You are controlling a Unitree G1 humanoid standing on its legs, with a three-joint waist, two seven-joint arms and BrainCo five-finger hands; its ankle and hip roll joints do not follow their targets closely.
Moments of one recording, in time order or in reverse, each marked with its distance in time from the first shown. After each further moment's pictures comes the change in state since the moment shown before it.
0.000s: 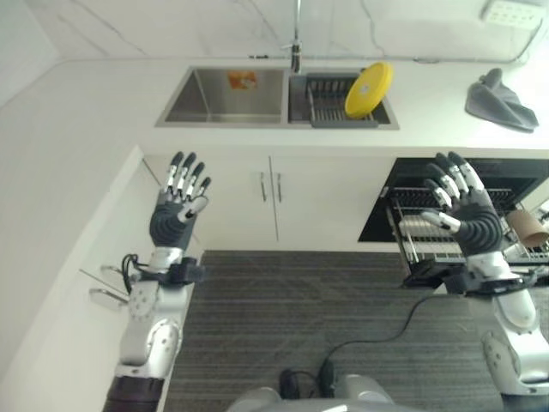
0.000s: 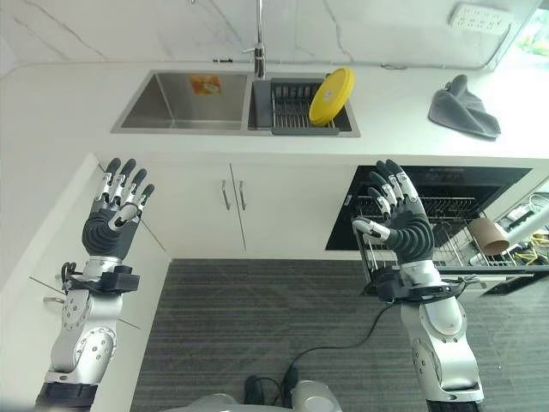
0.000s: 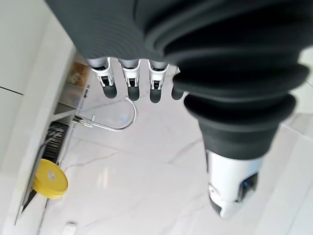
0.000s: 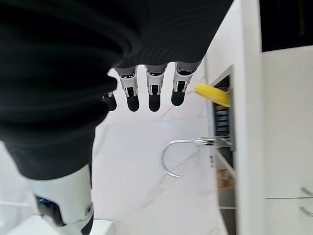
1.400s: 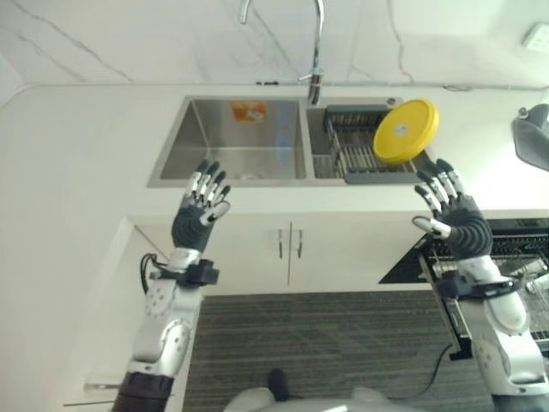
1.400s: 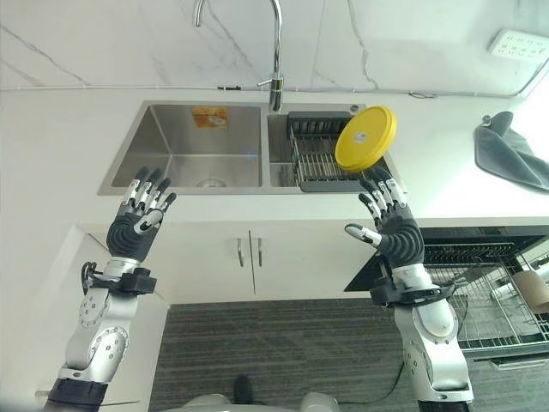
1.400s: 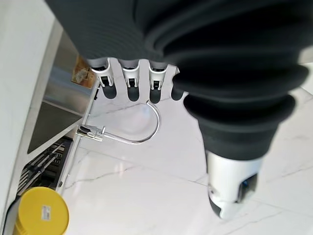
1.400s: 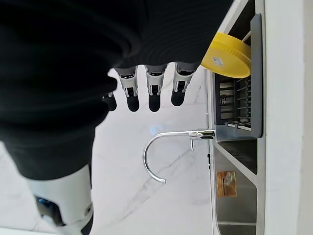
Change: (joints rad) left arm -0.010 -0.016 -0.061 0.014 0.010 0.041 -0.003; right arm 0.018 0.032 0.008 0.037 -0.023 -0.013 0.065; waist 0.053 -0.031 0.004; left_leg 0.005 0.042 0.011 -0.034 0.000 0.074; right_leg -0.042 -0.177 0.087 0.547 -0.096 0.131
